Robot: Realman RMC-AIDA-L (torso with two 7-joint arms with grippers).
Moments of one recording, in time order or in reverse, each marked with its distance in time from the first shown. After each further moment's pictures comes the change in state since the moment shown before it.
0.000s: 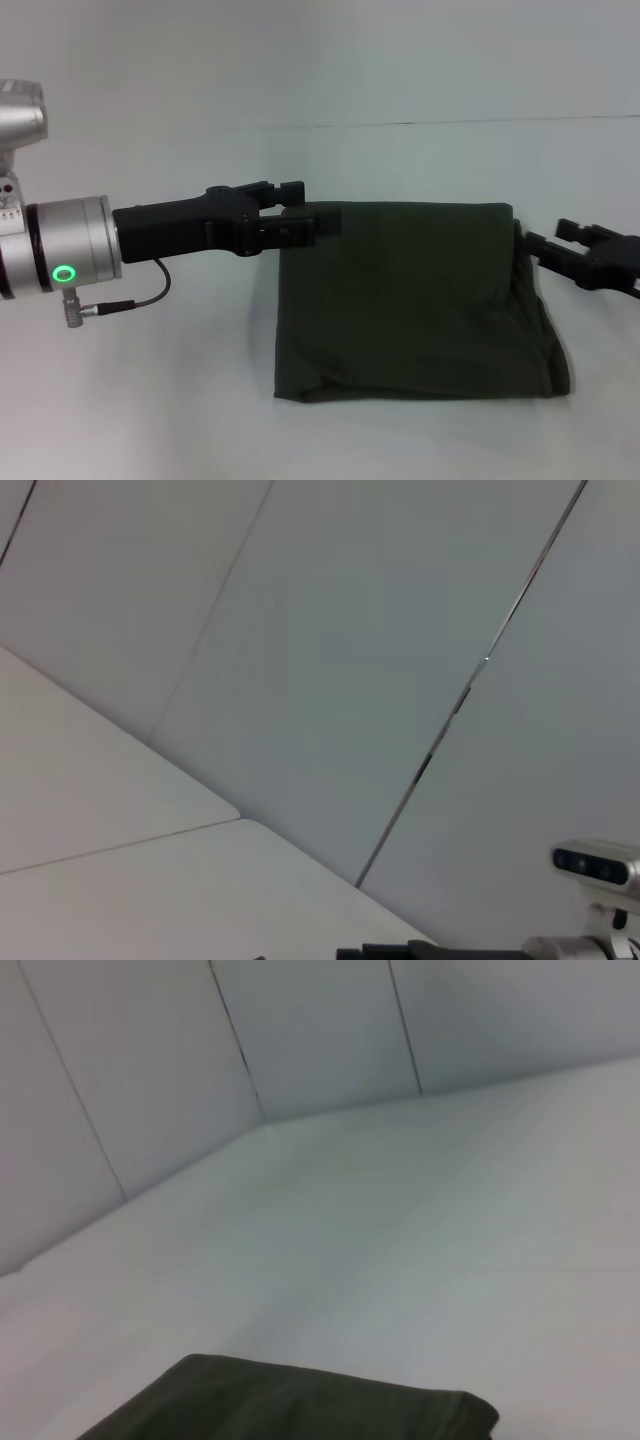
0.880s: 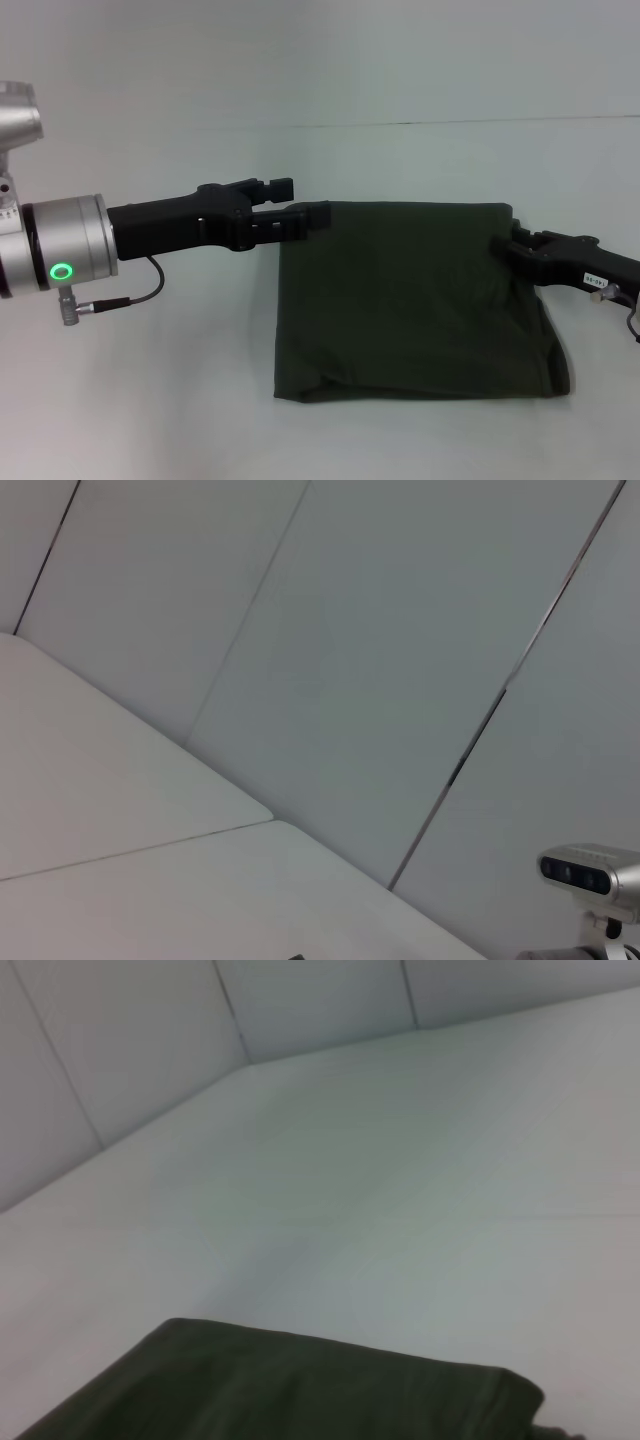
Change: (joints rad) left arm 0.007 0.002 -0.001 0.001 0.000 -0.038 0.000; right arm 0.084 0.002 -0.065 0.107 -0.004 0.176 0.012
